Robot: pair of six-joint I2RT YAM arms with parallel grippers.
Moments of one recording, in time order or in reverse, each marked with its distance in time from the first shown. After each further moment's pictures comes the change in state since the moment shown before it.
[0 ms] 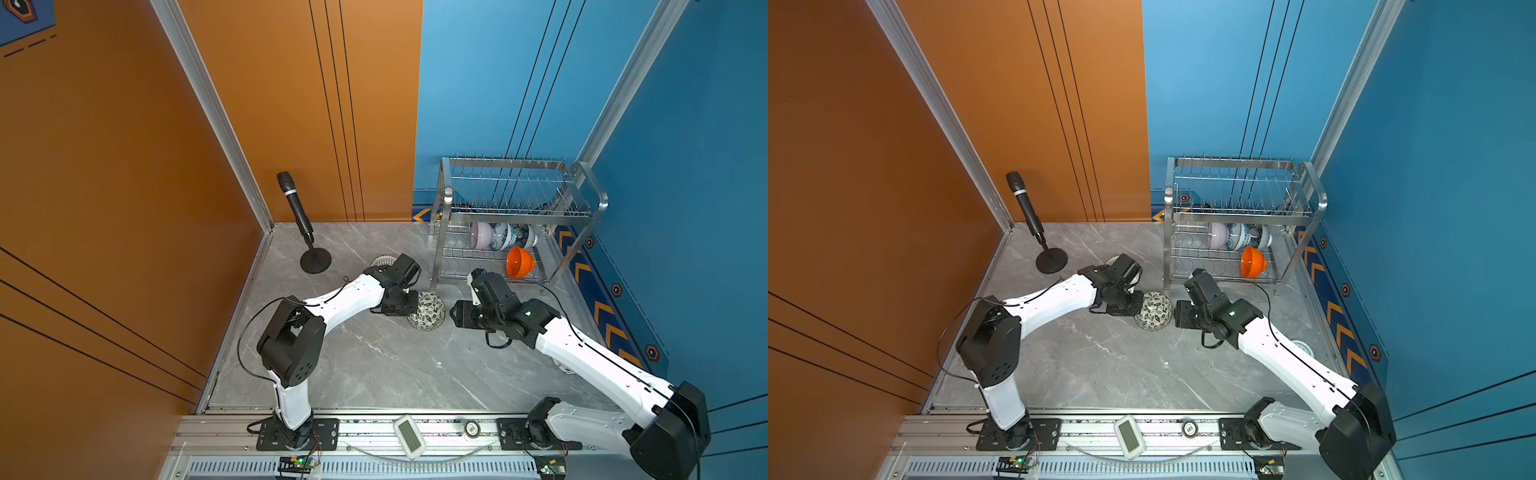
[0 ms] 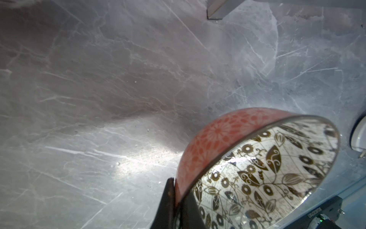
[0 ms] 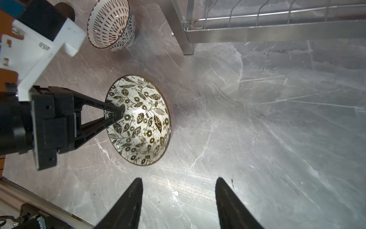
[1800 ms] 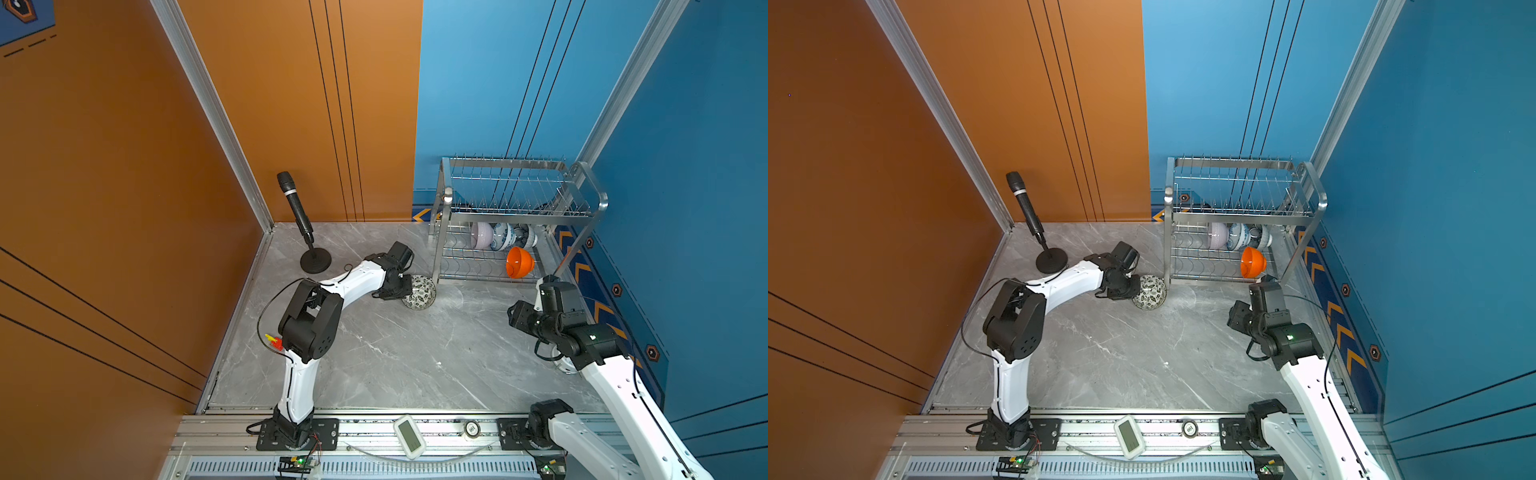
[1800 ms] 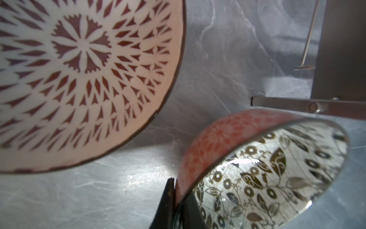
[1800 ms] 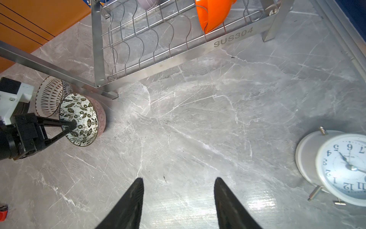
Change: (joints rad) left arm 0.132 0.230 0.174 0.056 -0.056 -0.003; right arm -0.442 -0.357 -0.087 -0.211 0.018 -0.061
